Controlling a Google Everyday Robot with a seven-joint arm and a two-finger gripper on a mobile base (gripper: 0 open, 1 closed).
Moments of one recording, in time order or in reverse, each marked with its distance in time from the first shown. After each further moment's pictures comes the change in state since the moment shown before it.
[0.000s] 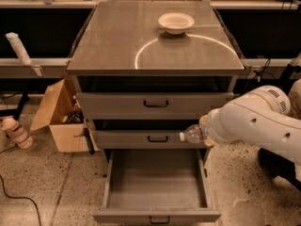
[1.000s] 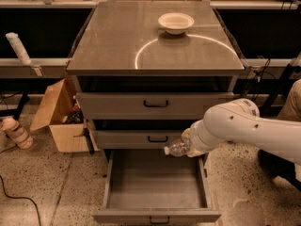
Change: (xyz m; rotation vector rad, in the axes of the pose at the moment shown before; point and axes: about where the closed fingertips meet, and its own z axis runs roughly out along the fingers) arm -0.044 0.032 0.081 -0.139 -0.173 -0.029
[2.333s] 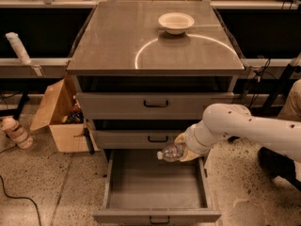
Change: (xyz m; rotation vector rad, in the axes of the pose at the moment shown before) arm -0.012 0.008 0.050 -0.089 -0.169 0.029
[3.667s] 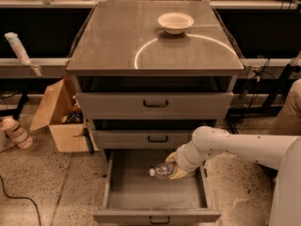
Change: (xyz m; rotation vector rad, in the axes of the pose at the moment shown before) arm 0.008 0.039 0.122 -0.098 -0.117 0.079
